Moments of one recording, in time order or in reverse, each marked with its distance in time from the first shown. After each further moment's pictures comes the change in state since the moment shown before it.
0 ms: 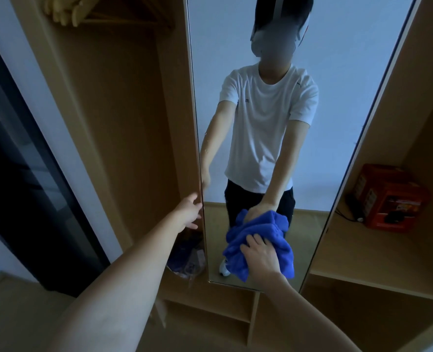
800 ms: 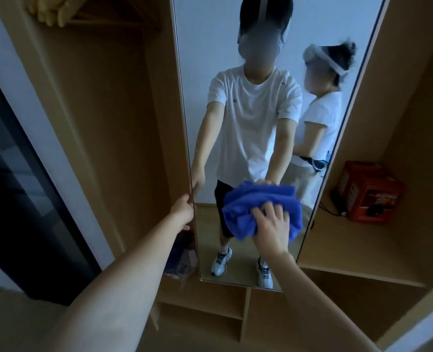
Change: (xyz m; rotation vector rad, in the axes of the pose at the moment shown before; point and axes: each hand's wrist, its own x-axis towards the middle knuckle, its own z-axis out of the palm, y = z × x) left_hand -0.001 -0.002 0.016 0.002 0.094 -0.043; right_hand -0.001 0.041 -0.051 0.097 0.732 0.186
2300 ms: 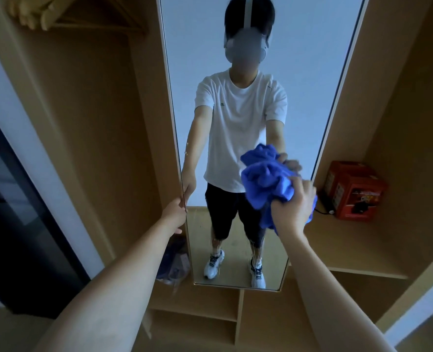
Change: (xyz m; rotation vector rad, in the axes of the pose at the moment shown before) left_hand 0.011 -0.003 0.001 0.025 -0.023 0.009; right_hand 0.054 0.019 -0.065 0.372 0.298 0.499
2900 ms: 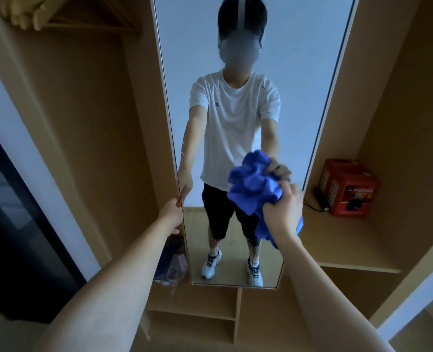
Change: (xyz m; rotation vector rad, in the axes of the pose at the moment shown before) left_hand 0.001 -0.002 0.001 -0.007 -0.010 0.012; right_hand -0.011 -0.007 -0.002 -0.075 -0.196 0.104
